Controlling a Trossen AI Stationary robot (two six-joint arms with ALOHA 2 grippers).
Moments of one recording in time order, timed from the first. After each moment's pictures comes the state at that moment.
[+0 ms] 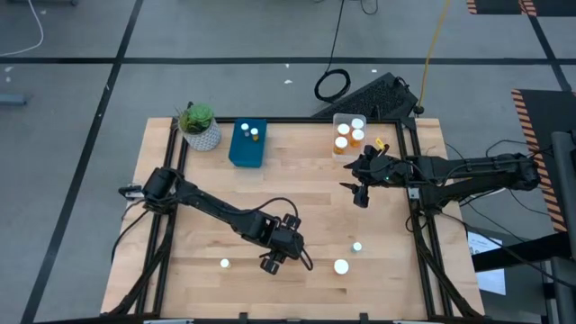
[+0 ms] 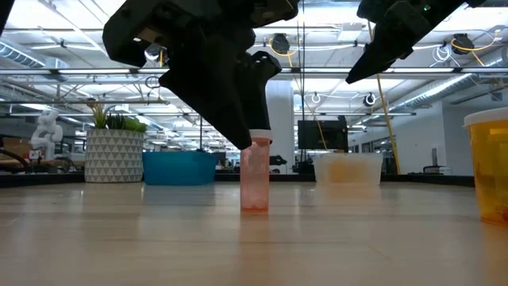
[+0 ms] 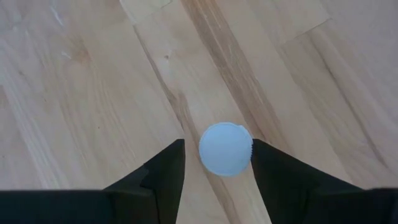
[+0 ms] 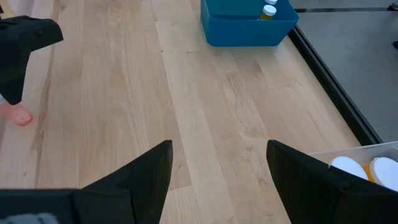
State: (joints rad) left arm -0.34 2.00 1.47 -0.56 -0.05 0.19; right arm -0.01 0.96 0.73 -0.46 0.26 0.06
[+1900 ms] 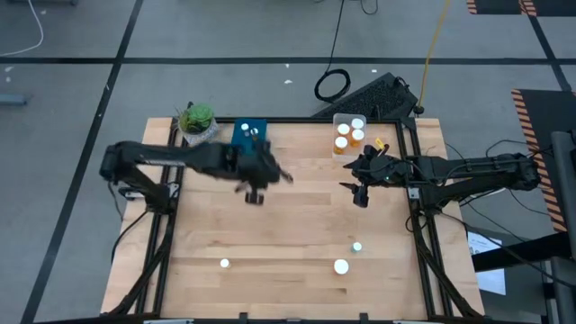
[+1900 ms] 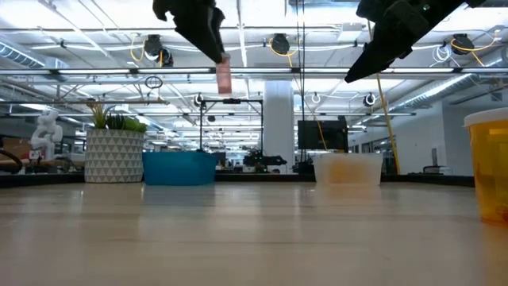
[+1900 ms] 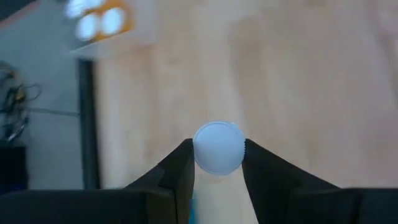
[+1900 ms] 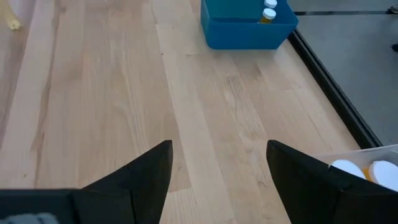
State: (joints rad) left arm 0.00 1.57 1.47 -0.89 -0.28 0.32; right arm -0.01 0.96 0.73 -0.45 0.26 0.06
